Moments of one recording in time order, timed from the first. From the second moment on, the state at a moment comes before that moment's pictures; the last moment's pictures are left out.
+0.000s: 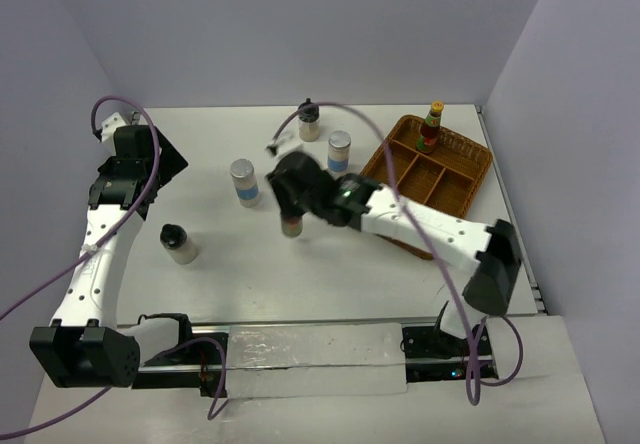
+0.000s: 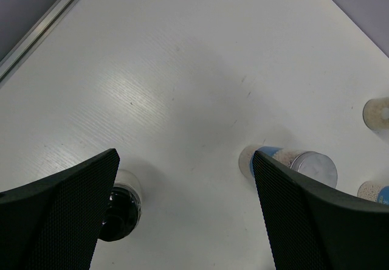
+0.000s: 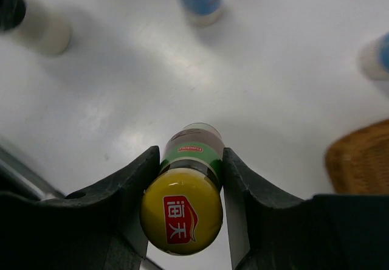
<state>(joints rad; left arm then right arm) -0.05 1.16 1.19 -0.69 -0.39 -0.59 1.06 1.65 1.52 -0.57 0.33 0.31</state>
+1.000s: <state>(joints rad) -0.05 1.16 1.18 -0.68 -0.39 -0.58 -0.11 1.43 1.46 -0.52 0.47 0.30</state>
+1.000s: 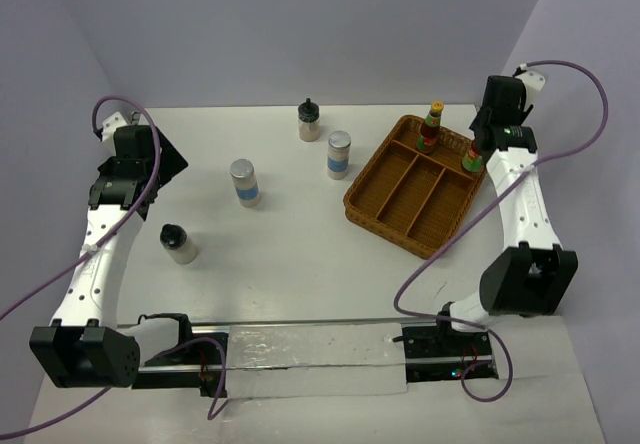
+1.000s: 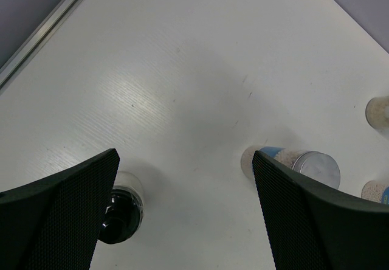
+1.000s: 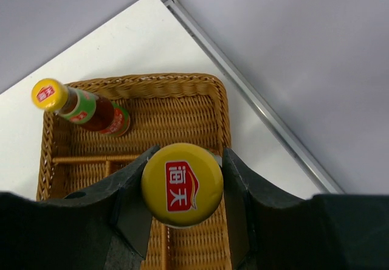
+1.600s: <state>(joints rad) -0.05 1.21 1.22 -0.68 -0.39 -0.54 -0.15 1.80 1.70 -0.46 0.46 0.30</state>
